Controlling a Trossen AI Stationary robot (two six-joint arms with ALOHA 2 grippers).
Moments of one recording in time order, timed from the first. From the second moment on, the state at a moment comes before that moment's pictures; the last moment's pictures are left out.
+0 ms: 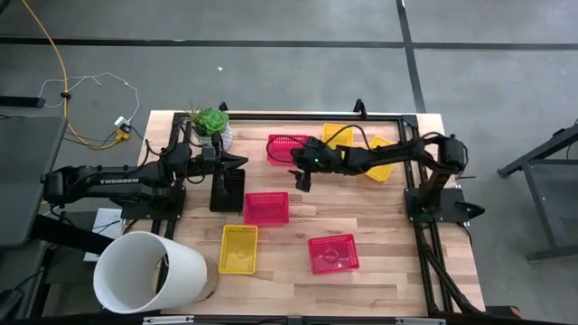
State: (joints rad) left arm 0.42 0.76 0.24 0.51 0.12 0.03; right arm -0.19 1.77 1.04 0.09 0.13 -0.12
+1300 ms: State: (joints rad) left arm 0.35 0.76 0.24 0.50 0.07 -0.06; right arm -0.21 1.79 1.05 0.06 0.12 -0.11
